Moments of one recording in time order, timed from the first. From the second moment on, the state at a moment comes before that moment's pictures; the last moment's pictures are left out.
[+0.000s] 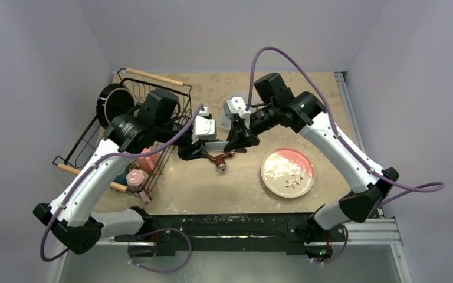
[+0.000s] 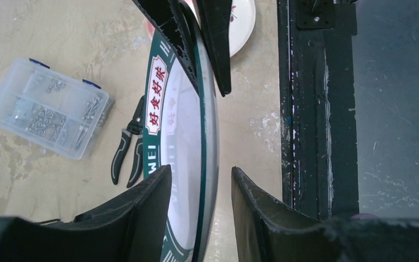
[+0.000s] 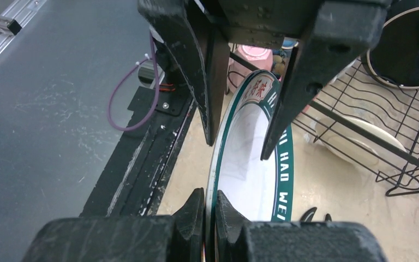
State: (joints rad) left arm -0.61 1.19 1.47 -1.04 0.69 0.65; right arm 0.69 1.50 1.73 -1.07 -0.98 -0.78
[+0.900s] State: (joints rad) left arm -0.28 1.18 1.61 -1.16 0.10 0.49; right arm 0.65 1.10 1.39 -0.46 -0.17 -0.19
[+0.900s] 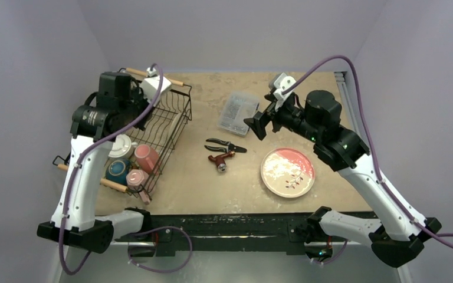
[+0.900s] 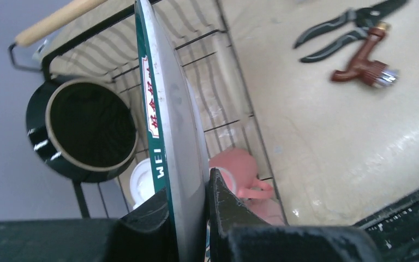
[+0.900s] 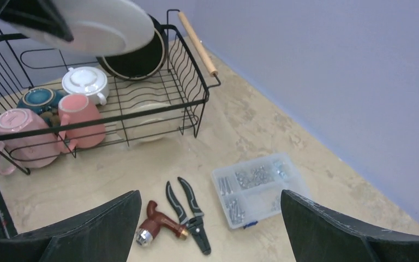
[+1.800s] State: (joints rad) left arm 0.15 1.80 1.80 -1.05 0.23 0.50; right arm 0.50 0.88 1.08 -0.45 -0.22 -0.16
